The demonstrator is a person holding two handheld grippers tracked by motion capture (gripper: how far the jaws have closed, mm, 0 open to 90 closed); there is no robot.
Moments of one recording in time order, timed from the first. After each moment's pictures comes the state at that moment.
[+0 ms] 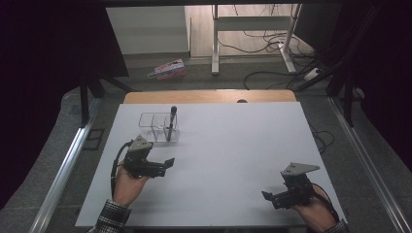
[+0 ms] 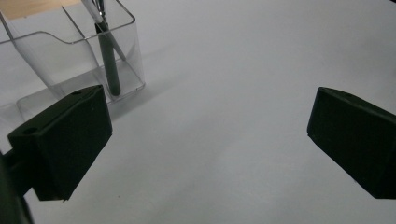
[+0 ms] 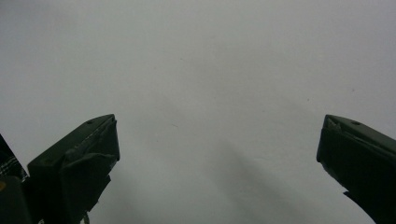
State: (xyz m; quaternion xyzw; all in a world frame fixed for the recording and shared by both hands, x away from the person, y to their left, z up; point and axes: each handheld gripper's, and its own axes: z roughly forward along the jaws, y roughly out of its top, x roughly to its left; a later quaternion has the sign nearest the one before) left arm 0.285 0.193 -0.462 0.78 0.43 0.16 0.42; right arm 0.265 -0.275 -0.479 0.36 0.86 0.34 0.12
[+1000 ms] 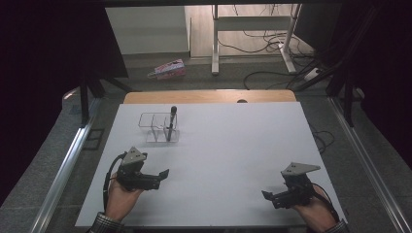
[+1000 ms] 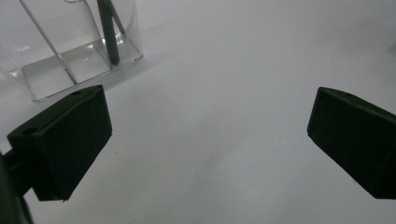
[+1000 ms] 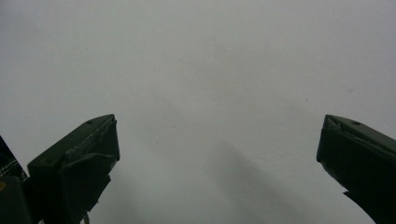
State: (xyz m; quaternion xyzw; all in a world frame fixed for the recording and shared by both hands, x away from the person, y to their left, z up) left arm 0.251 0.203 -0.469 0.78 0.44 0.16 0.41; right arm 0.265 -0.275 -0.478 0.36 0.86 0.34 0.12
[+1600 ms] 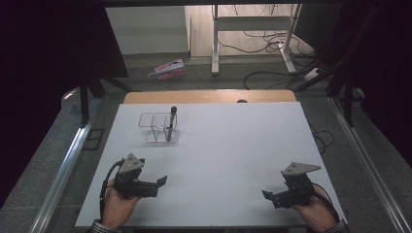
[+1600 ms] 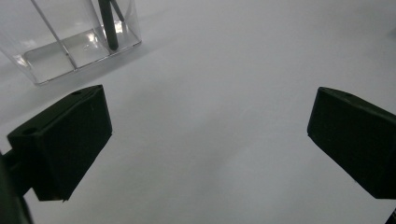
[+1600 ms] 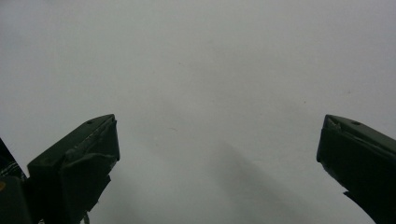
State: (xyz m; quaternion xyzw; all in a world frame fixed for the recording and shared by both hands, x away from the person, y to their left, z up) left arm 0.233 0.203 -0.473 0.79 0.44 0.16 0.40; right arm 0.265 -0.276 -0.477 0.36 0.86 0.34 0.12
